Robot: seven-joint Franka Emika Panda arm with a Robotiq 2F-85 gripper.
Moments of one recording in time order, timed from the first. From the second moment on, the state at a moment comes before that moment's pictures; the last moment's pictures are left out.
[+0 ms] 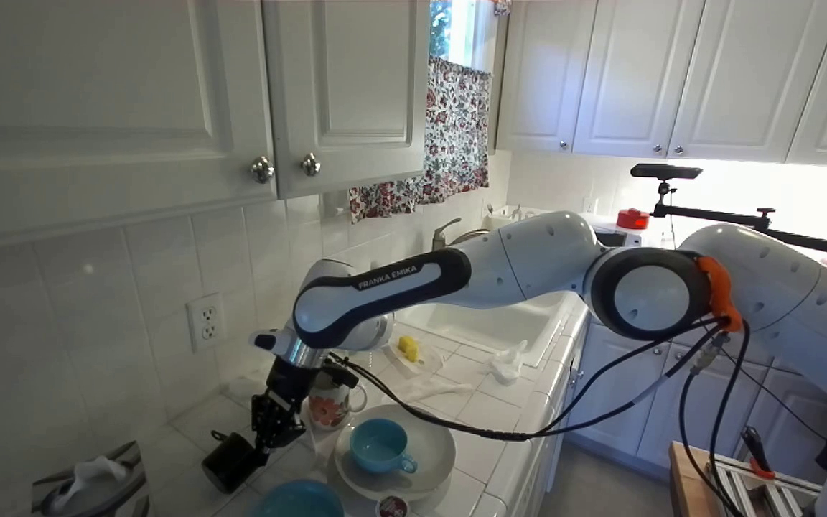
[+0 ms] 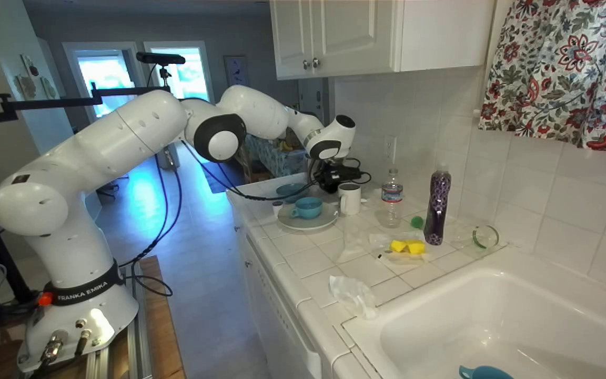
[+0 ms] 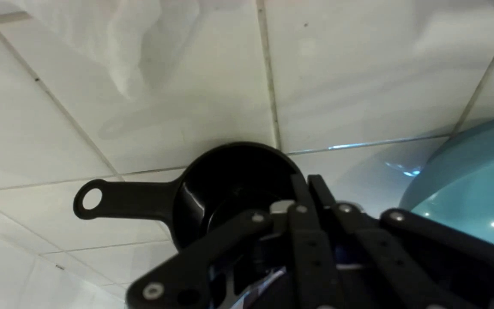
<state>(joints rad) -0.06 1.10 0.32 -0.99 0.29 2.22 -1.39</state>
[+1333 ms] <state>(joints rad) 0.22 1.00 -0.06 -1.03 -0.35 2.30 -1.27</state>
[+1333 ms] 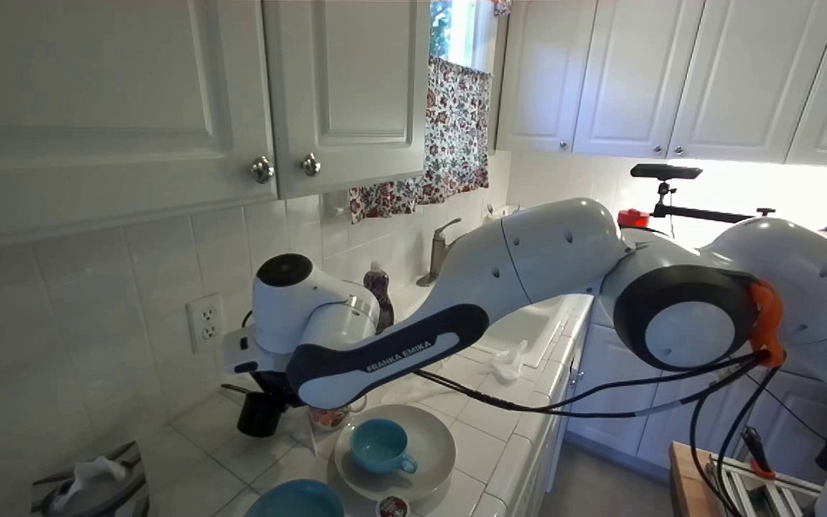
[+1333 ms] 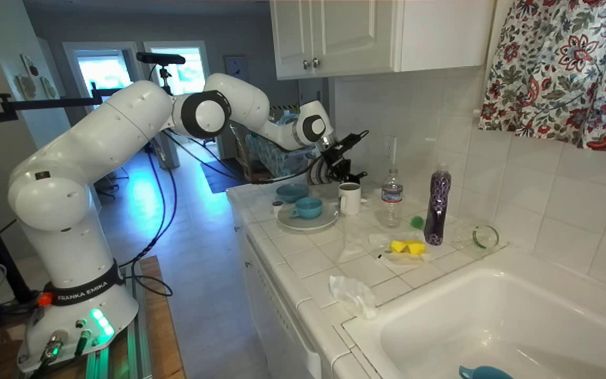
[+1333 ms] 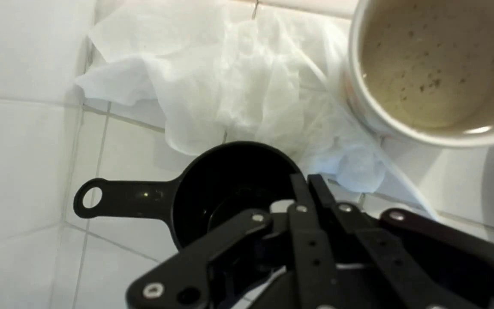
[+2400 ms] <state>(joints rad) 0.36 1.03 -0.11 -1.04 -0.65 2.19 -1.26</state>
